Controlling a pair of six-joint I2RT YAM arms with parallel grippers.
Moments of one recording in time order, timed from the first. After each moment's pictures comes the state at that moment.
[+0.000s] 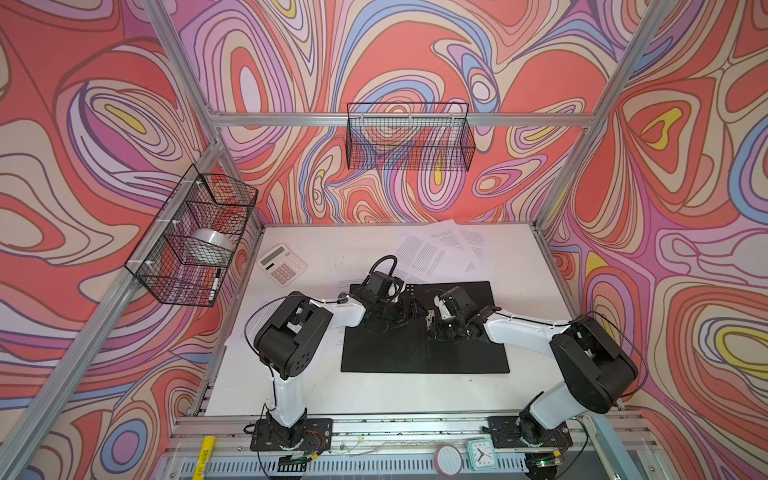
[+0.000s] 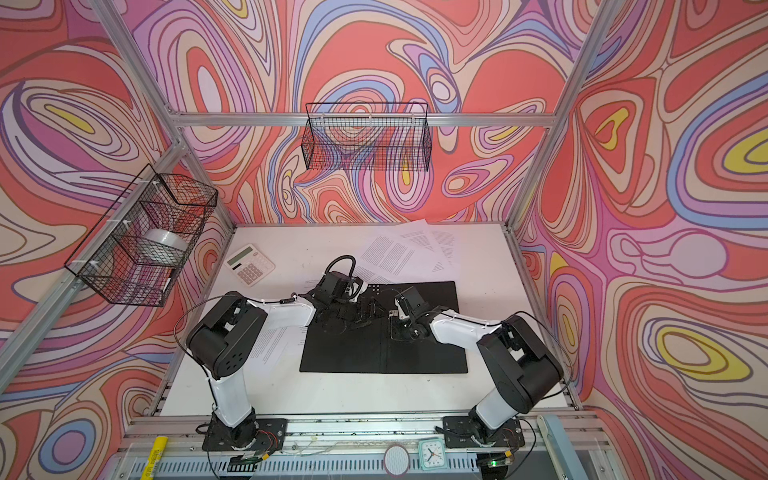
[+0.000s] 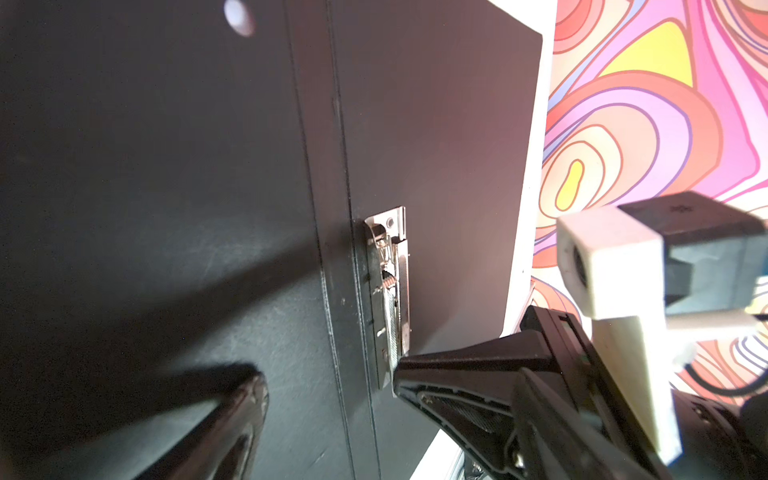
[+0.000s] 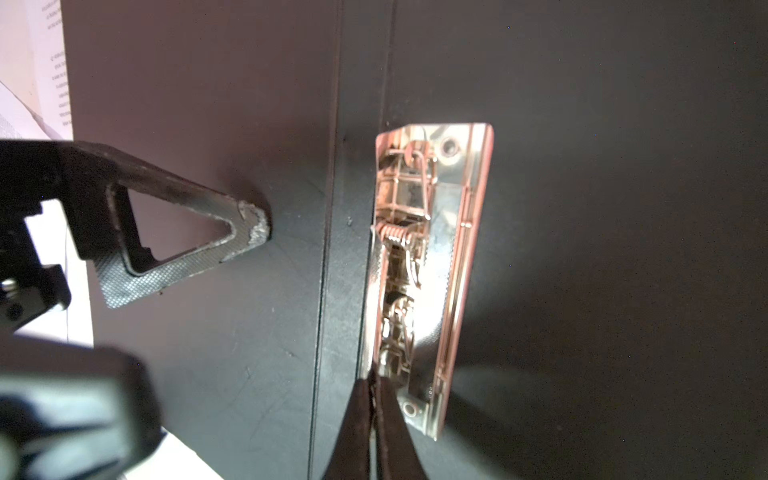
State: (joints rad) left arm -0.60 1.89 0.97 0.08 0.63 -0.83; right arm 0.58 1.58 0.76 -0.23 -0.24 0.62
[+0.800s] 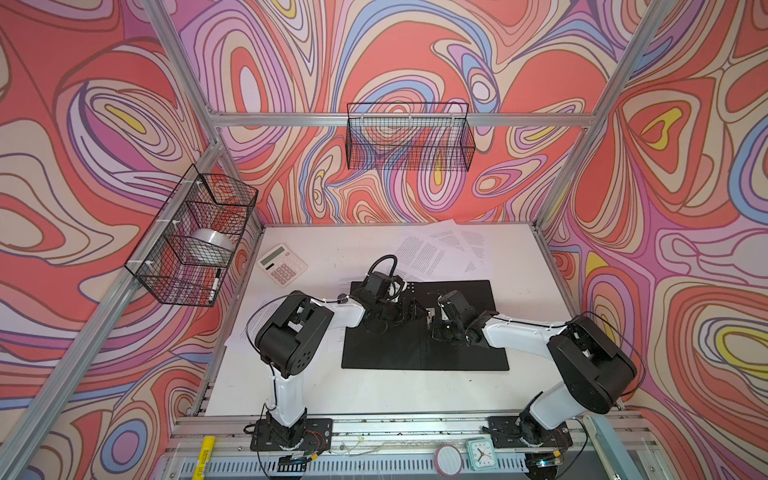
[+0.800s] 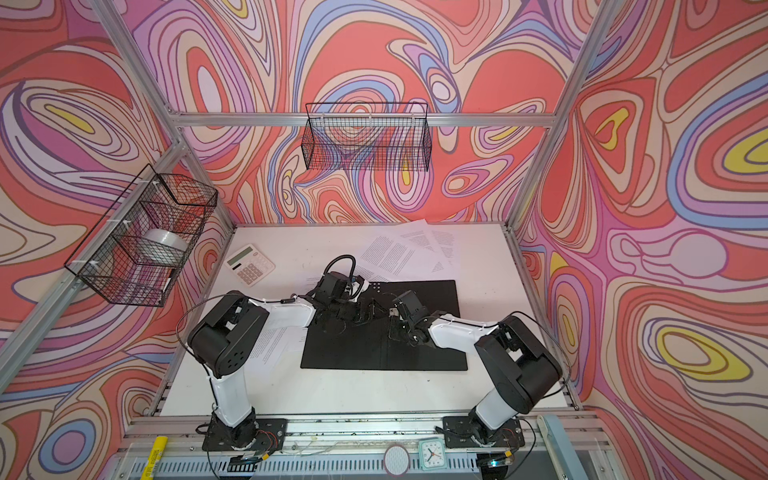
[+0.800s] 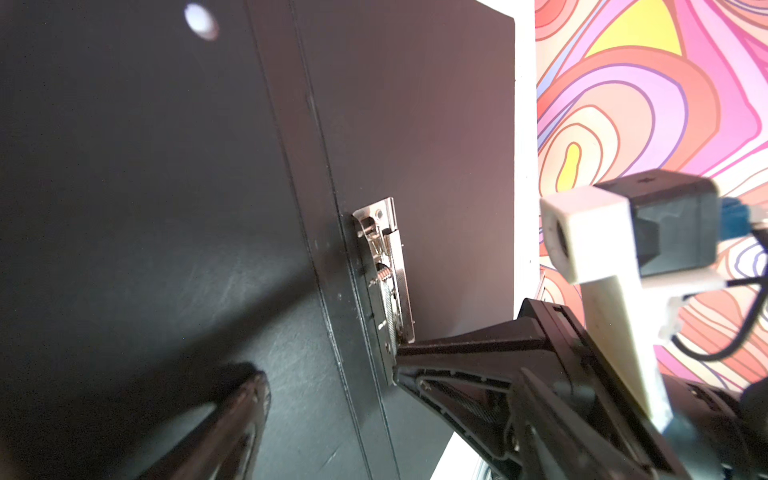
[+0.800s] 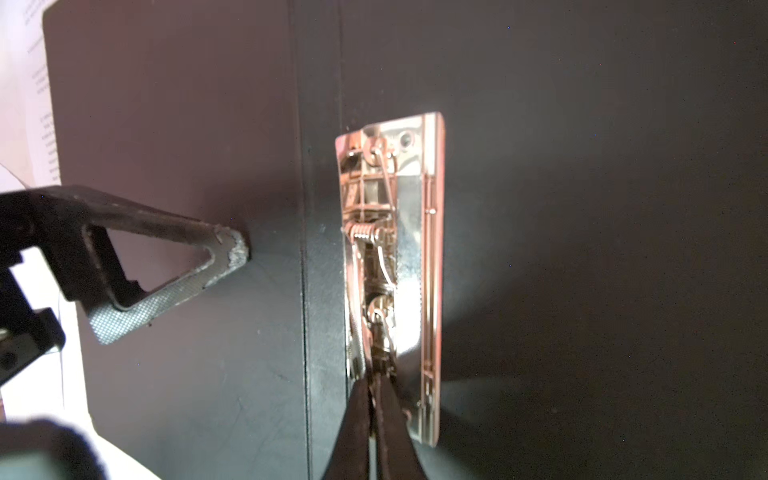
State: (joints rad) left arm -0.58 1.91 0.96 0.13 0.64 -0.73; right arm 0.61 1.59 0.70 -0.13 -0.12 0.78
